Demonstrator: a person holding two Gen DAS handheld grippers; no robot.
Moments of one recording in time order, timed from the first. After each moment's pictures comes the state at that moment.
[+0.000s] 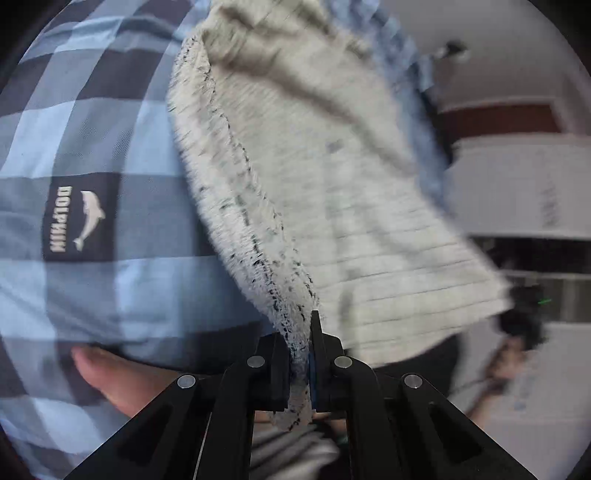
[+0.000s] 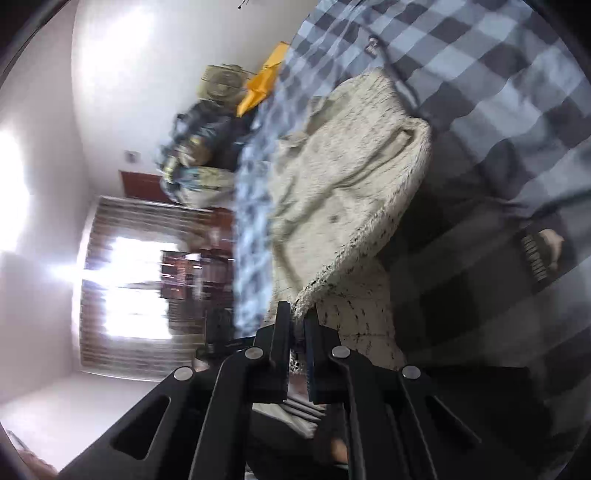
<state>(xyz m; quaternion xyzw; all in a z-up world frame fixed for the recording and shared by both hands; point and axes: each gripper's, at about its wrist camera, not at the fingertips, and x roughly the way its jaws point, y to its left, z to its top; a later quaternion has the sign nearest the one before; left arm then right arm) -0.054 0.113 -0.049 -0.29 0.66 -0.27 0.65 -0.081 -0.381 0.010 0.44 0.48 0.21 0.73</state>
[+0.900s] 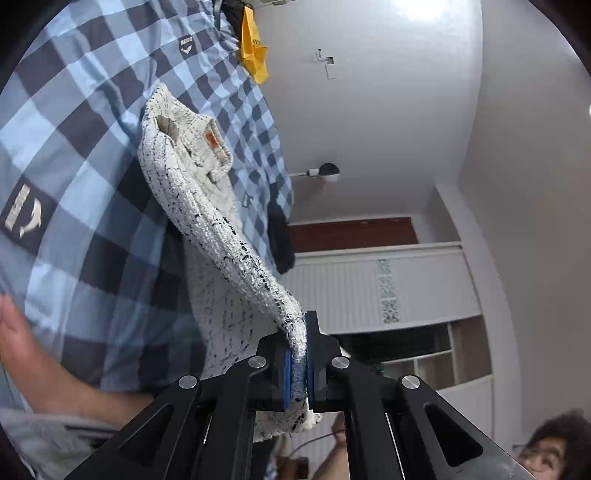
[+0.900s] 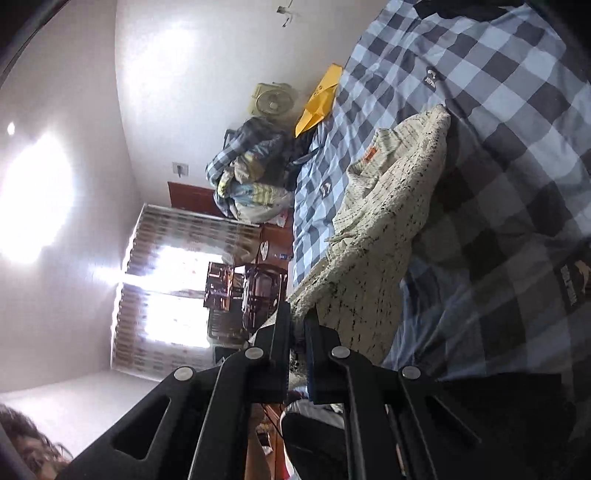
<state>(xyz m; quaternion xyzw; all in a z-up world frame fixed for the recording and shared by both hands) -0.080 0.176 0.040 -0.56 0.41 -0.35 0.64 -0.097 -0.375 0.072 0.47 0.42 0.27 0.73</state>
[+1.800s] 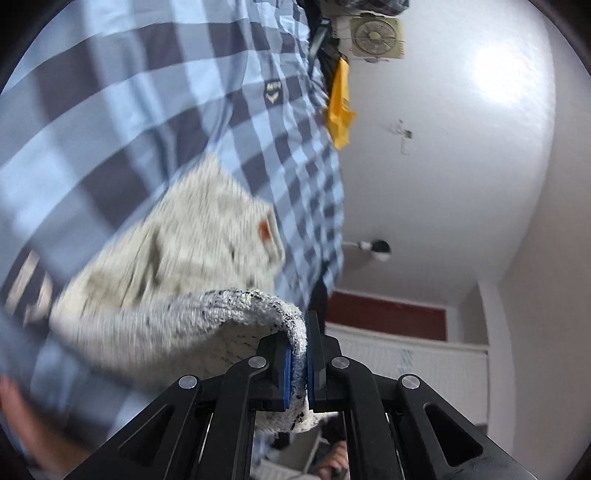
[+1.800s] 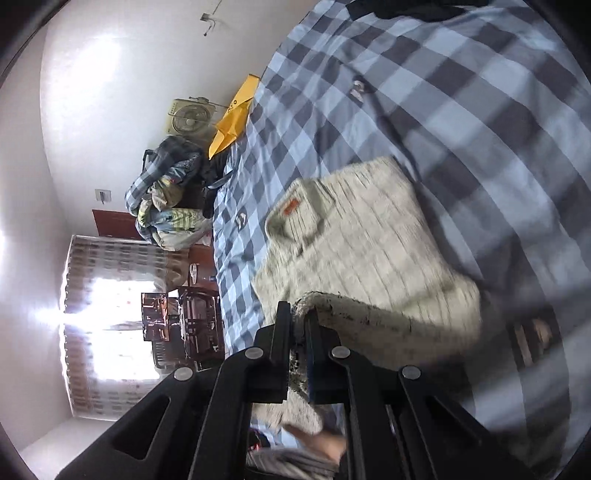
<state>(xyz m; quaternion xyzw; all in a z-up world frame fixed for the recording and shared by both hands) 0.098 0.210 -0.027 -0.64 0.42 -0.16 0.62 0.094 -0.420 0.026 0.46 0.49 0.12 0.73</state>
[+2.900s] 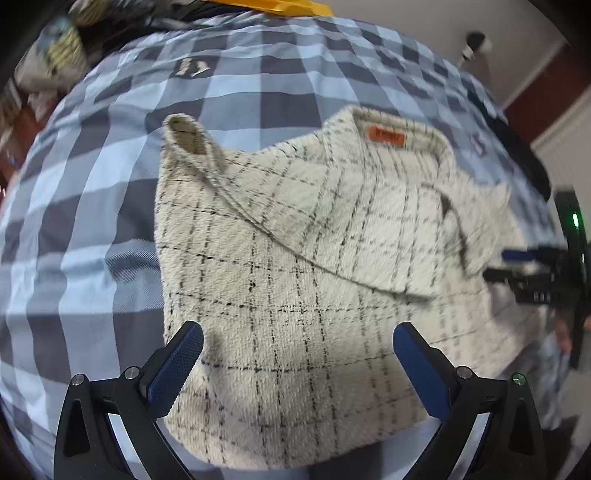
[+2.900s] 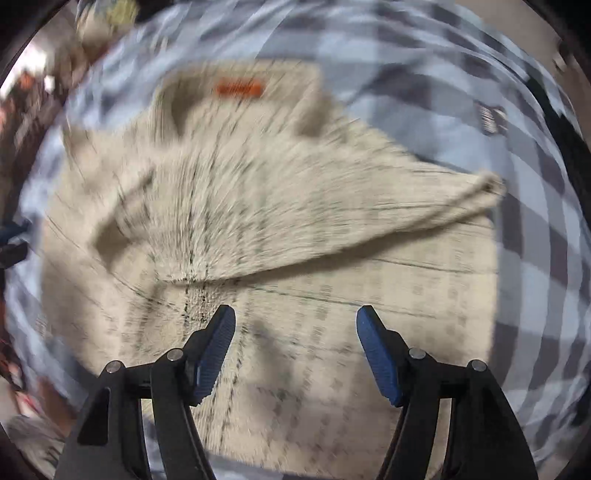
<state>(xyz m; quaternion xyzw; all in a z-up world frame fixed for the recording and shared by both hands) 0.188 0.046 -0.087 -0.03 0.60 -0.12 0.79 0.182 -0.203 -0.119 -0.10 0.64 0.10 0.75</state>
